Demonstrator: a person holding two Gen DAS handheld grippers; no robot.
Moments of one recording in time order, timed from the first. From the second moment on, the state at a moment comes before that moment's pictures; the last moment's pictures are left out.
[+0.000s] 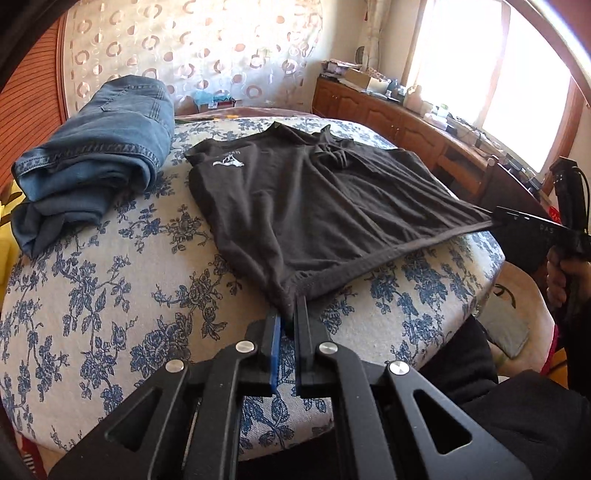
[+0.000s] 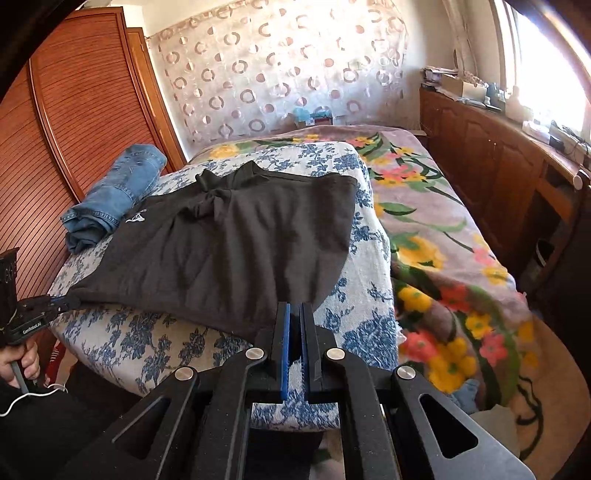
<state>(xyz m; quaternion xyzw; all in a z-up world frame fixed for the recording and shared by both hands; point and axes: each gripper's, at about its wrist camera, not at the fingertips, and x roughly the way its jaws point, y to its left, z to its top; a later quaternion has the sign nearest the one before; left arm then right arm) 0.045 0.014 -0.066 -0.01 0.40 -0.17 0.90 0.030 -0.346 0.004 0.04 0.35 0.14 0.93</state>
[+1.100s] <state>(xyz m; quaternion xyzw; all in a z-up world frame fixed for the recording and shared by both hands) 0.062 0.103 -0.035 -0.05 0.35 -0.06 0.93 0.097 -0.103 0.003 -0.05 0.33 0.41 0.85</state>
